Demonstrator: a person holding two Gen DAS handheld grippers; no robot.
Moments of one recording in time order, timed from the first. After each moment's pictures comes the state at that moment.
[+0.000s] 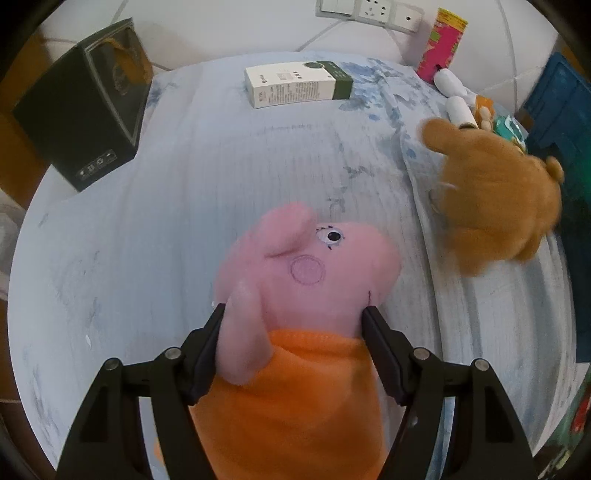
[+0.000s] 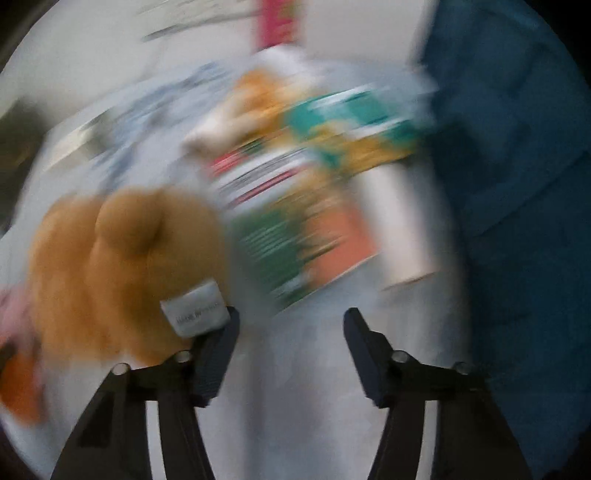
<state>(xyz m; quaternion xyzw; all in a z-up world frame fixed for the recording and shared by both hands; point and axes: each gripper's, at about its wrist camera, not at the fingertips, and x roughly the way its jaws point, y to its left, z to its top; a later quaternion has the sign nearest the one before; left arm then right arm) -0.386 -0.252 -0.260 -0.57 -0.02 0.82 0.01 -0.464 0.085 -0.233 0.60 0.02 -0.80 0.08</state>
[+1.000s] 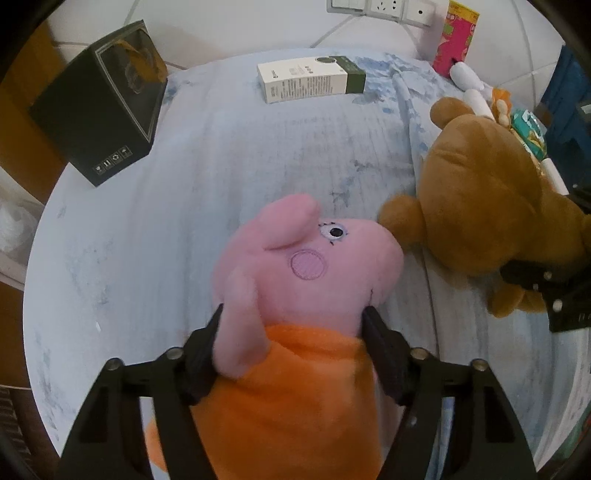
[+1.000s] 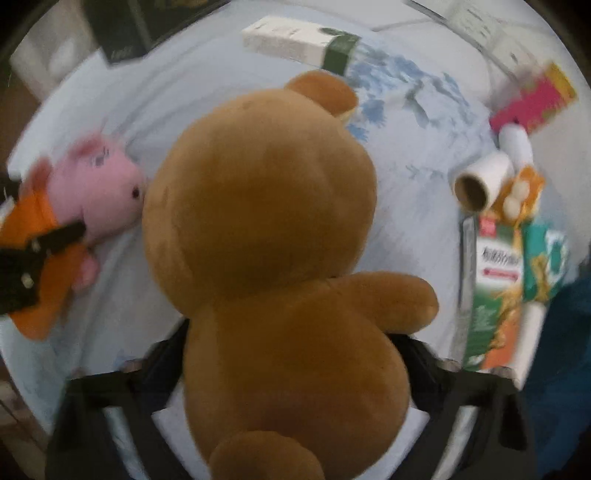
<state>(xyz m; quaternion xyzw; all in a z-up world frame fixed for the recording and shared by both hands) -0.381 -0.237 -0.261 -0.57 0.00 0.82 -0.03 -0.457 -0.060 -0.248 0.59 0.22 -0.74 0.24</state>
